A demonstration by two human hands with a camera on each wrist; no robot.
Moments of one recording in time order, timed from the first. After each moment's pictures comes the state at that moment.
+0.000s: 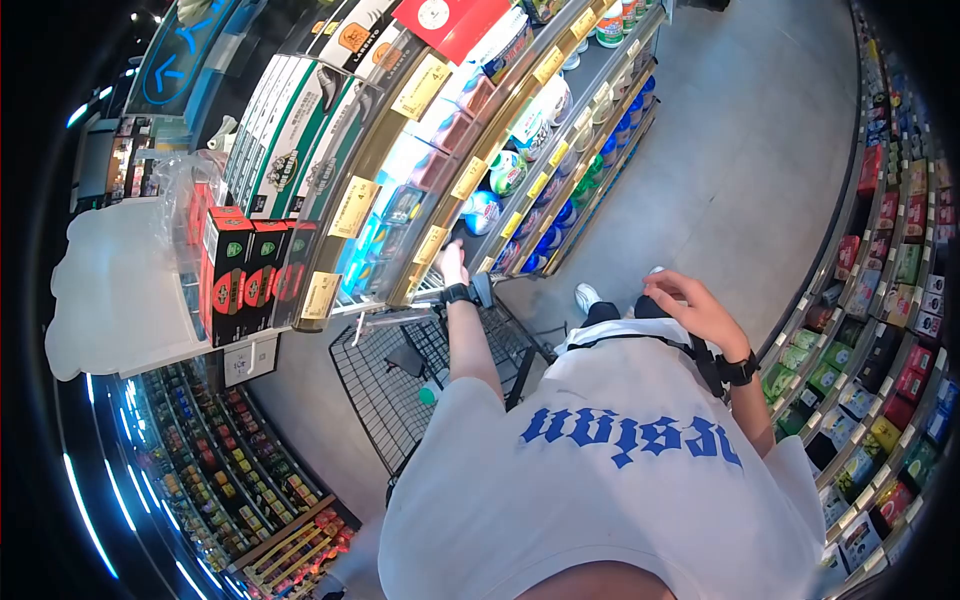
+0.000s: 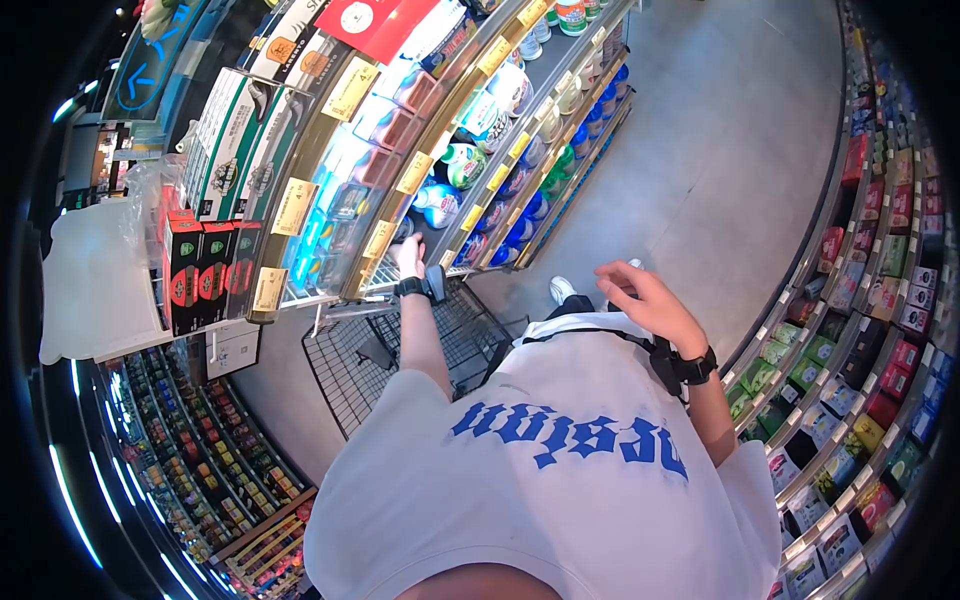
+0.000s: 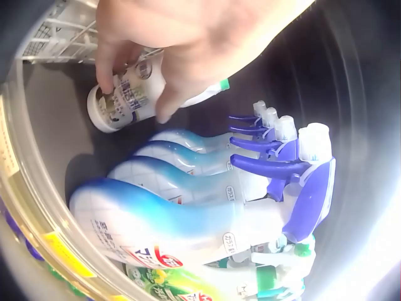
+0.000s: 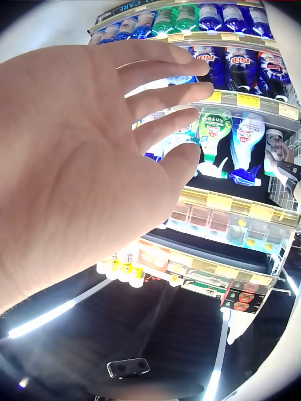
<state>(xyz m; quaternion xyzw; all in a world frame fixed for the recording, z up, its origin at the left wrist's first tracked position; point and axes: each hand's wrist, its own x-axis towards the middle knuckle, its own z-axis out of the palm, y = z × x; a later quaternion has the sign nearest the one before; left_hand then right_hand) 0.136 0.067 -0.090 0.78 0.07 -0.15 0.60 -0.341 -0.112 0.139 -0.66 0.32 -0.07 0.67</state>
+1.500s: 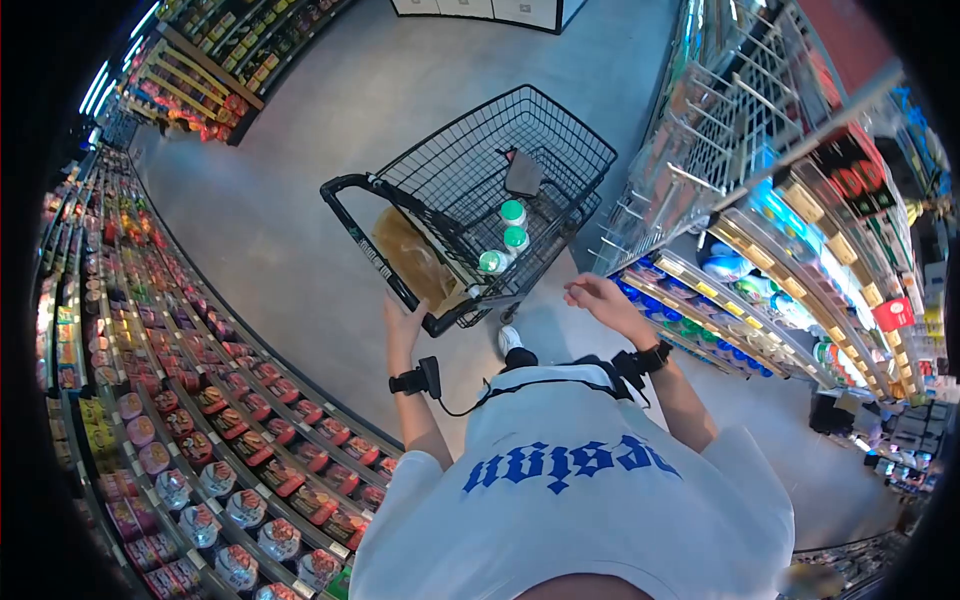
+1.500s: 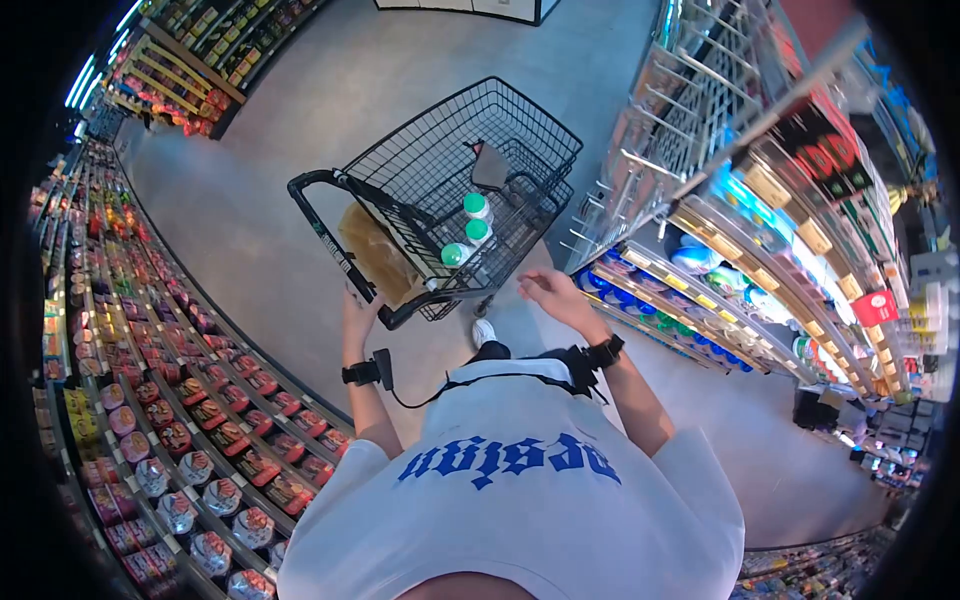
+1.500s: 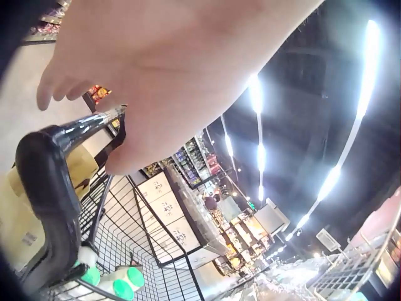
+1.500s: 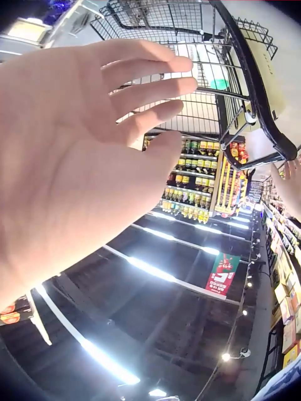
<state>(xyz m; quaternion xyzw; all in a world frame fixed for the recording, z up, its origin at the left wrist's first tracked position) -0.259 0.550 0.027 0.83 0.38 0.12 0.39 -0.087 0.166 0.079 -0.71 -0.18 0.35 0.58</state>
